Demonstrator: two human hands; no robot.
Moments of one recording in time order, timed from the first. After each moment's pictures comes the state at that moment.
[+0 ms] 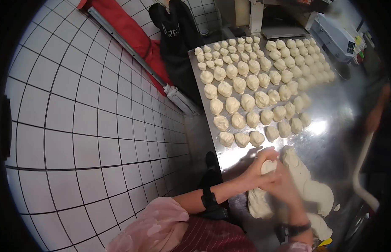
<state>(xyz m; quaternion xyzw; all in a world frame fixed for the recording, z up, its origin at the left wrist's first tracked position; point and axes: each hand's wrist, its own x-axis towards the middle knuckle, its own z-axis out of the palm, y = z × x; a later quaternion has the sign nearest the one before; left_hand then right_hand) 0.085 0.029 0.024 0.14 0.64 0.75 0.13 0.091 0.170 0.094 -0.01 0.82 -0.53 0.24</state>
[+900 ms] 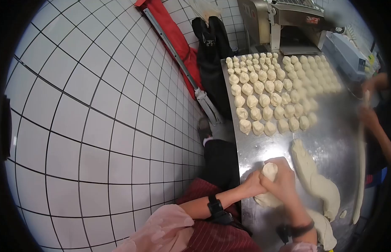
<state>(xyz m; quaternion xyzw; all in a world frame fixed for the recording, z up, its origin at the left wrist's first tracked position) 0.183 0.027 0.081 0.00 0.75 0.63 0.20 0.157 0.157 0.133 -0.20 0.87 -0.45 0.05</state>
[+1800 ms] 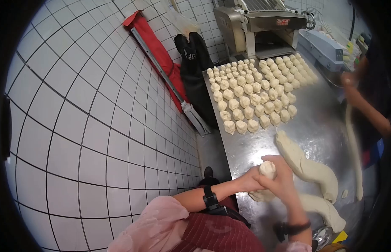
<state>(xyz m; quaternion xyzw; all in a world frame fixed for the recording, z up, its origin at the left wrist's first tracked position) 0.191 0.044 0.080 0.16 0.64 0.72 0.22 0.197 0.181 0.156 -0.17 0.84 -0.51 0.00</state>
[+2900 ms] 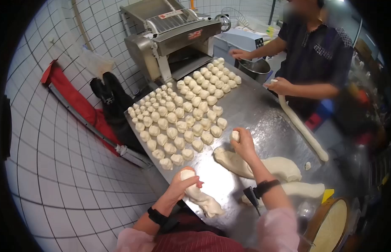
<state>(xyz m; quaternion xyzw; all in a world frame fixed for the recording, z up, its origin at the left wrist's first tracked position) 0.107 -0.020 0.079 0.06 0.48 0.81 0.34 0.062 0.266 0.077 0.08 0.91 -0.39 -0.12</state>
